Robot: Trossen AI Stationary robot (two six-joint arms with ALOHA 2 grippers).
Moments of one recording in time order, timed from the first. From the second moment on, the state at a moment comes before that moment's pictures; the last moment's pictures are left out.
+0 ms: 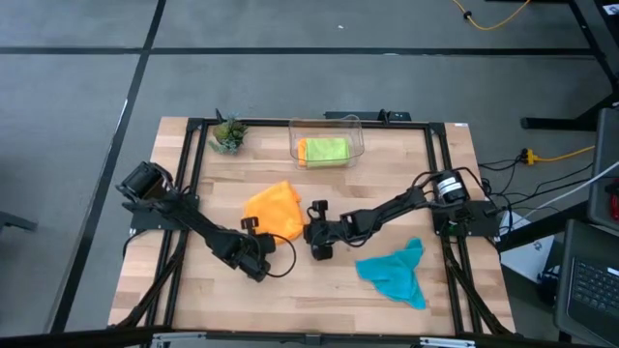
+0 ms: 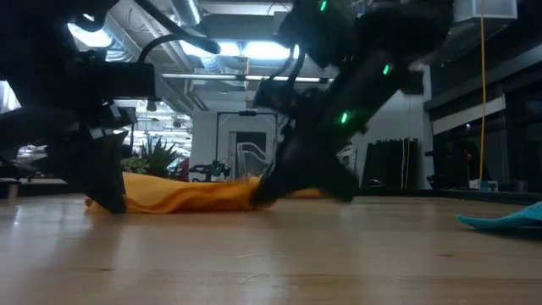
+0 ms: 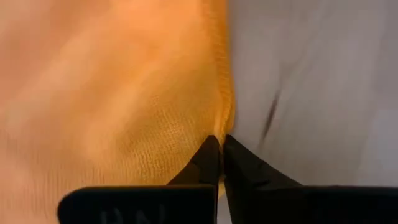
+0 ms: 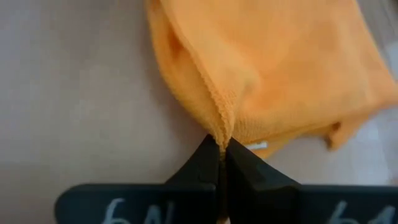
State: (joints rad) left arm -0.54 1.74 0.86 -0.53 -0.48 -0.71; right arm 0.23 2.06 1.11 0.12 0.38 -0.13
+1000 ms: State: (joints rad) left arm -0.56 1.67 1.77 -1.38 -0.74 -0.70; right arm 0.32 1.33 1.11 -0.28 0.22 0.02
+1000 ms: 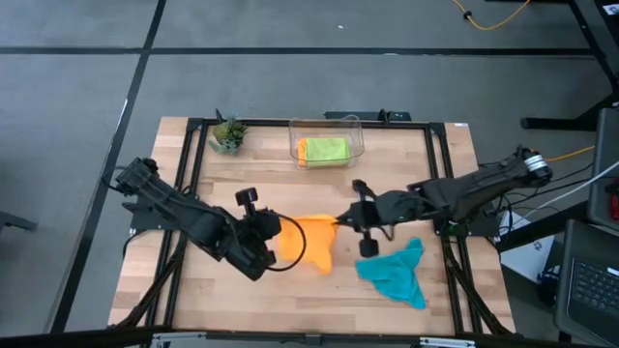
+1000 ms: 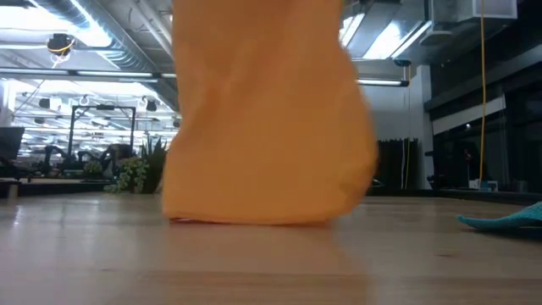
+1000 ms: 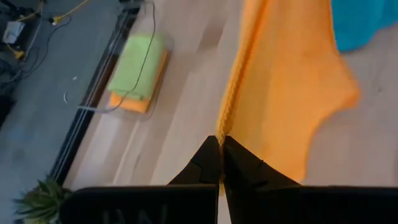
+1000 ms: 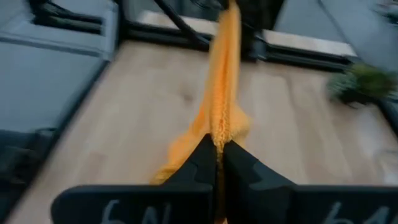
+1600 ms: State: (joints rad) left arm -0.69 1.67 1.92 -1.11 -0.74 -0.66; right arm 0.54 1.29 1.24 -0.27 0.20 0.13
